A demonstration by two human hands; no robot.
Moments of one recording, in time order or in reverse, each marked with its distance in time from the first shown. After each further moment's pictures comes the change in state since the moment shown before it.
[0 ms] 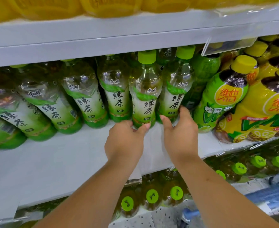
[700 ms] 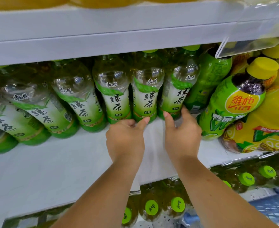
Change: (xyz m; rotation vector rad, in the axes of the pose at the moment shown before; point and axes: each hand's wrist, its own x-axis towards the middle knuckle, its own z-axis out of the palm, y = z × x) left_hand 0.018 0.010 0.018 -0.284 0.152 -0.087; right_hand 0.020 0.012 0.018 -0.016 0.065 -0.004
